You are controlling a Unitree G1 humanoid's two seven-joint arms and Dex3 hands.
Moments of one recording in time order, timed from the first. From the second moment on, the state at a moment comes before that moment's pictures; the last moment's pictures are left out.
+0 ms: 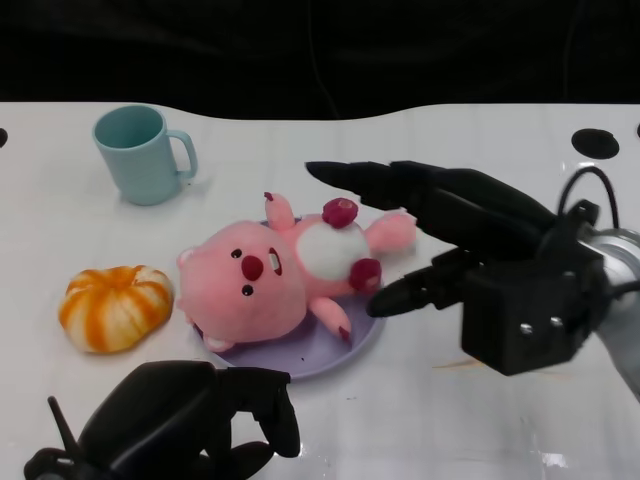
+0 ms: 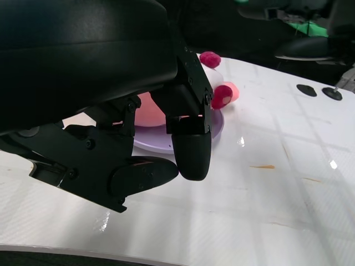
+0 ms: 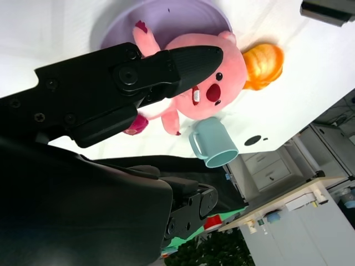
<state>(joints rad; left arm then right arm) 0.26 0.36 -0.22 -0.57 0.59 0.07 -0.35 -0.50 -0.32 0.32 0.06 -0.35 -0.22 0.47</state>
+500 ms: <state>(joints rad) 0.26 0.38 -0.19 -0.56 0.56 0.04 -0.34 -0.20 -0.37 0.17 -0.20 -0.22 -0.03 0.50</state>
